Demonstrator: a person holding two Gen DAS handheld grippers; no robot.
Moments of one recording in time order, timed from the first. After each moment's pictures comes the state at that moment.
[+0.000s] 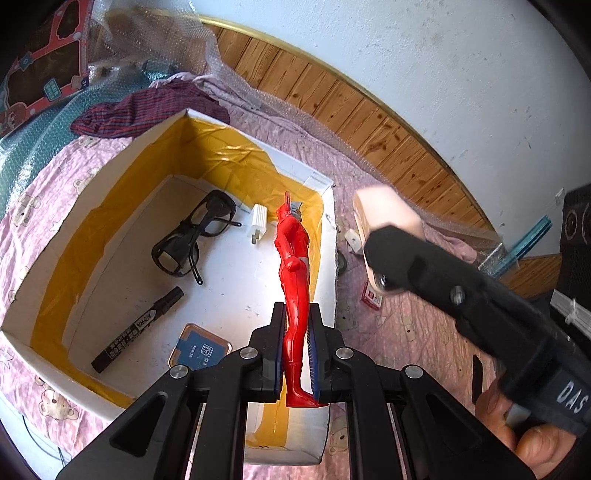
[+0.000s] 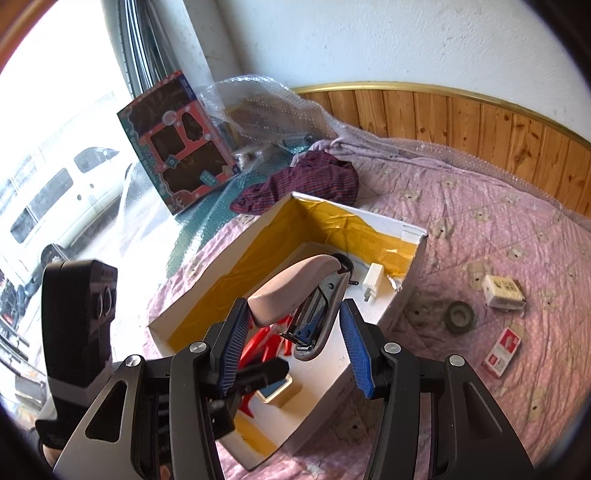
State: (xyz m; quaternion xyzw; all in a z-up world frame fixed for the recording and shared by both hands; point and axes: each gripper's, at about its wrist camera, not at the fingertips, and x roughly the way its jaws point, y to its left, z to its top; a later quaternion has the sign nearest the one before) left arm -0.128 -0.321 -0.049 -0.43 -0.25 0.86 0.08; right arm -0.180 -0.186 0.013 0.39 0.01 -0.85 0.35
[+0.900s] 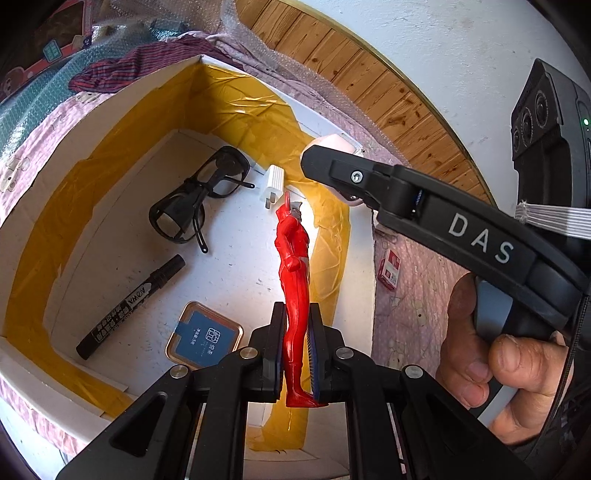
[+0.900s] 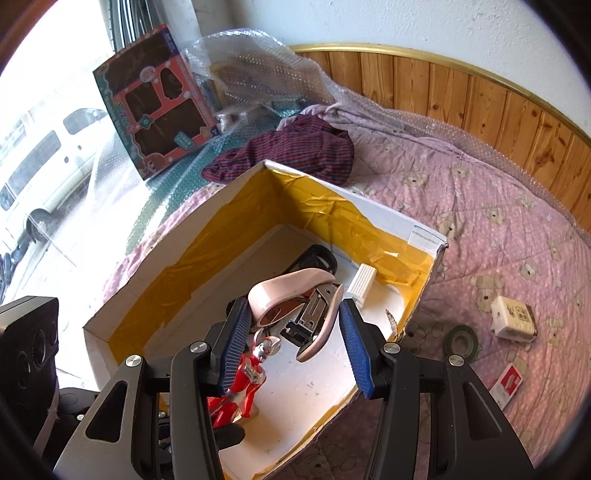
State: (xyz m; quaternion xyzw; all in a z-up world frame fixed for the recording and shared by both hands) left arm -0.144 -0.327 -0.087 -0.48 -0.27 0.83 0.08; right arm -0.250 -0.224 -0.039 0.44 0.08 -0.83 0.34
